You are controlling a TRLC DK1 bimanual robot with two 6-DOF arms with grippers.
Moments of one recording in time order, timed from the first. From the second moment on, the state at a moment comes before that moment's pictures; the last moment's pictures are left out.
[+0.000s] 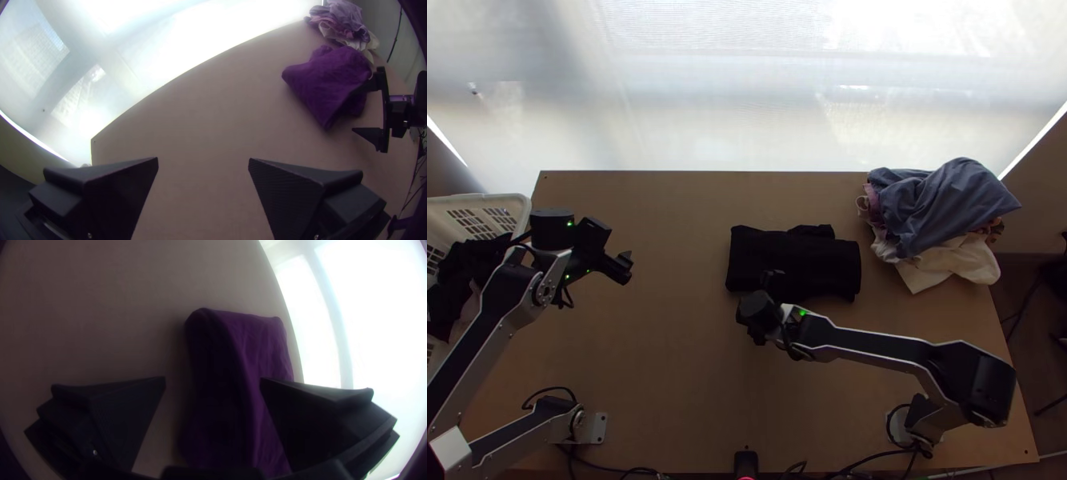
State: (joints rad) left arm -0.17 1.15 1.03 -0.59 -0.01 0.40; right arm 1.09 1.71 0.93 0.00 0.51 -0.56
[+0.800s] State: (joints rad) left arm -0.01 1.03 0.92 -0.56 0.11 0.48; right arm 1.09 2.03 1.02 0.35 0.75 -0.87
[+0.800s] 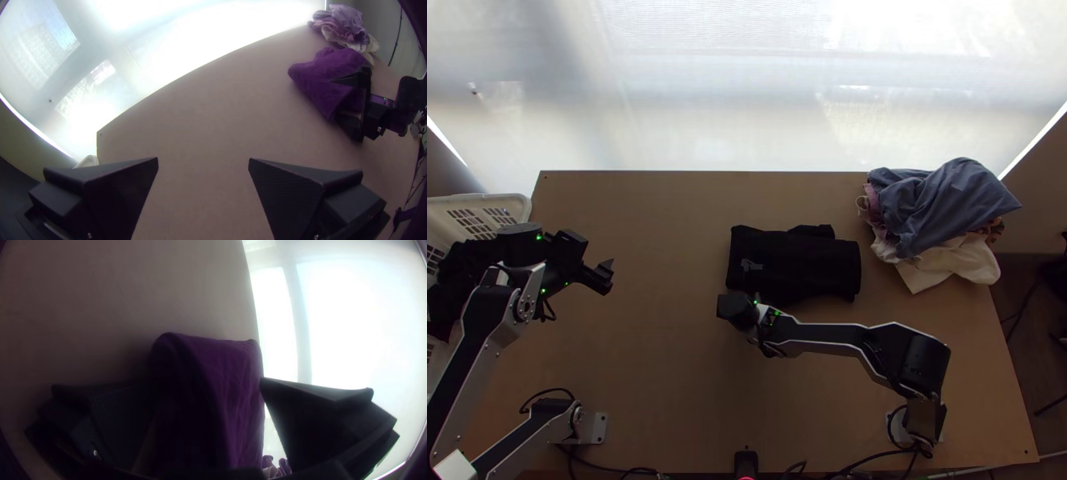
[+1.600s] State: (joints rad) left arm 0.04 1.01 0.90 -0.56 0.13 0.51; right arm 0.99 2.15 1.12 0.47 0.77 -1.00
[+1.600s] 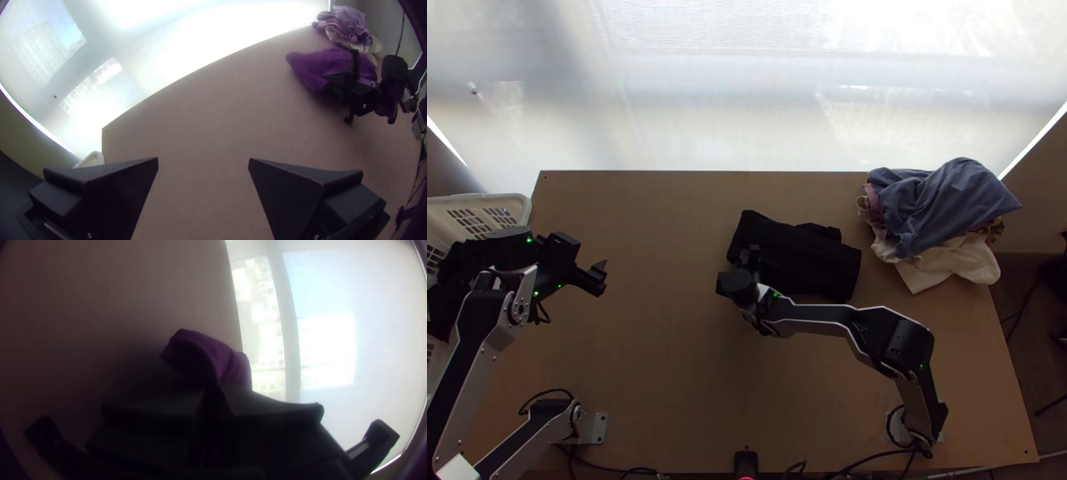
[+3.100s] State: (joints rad) left arm 0.03 1.01 1.02 -0.68 0.07 0.41; right arm 0.40 1.65 1.29 0.57 0.43 -1.08
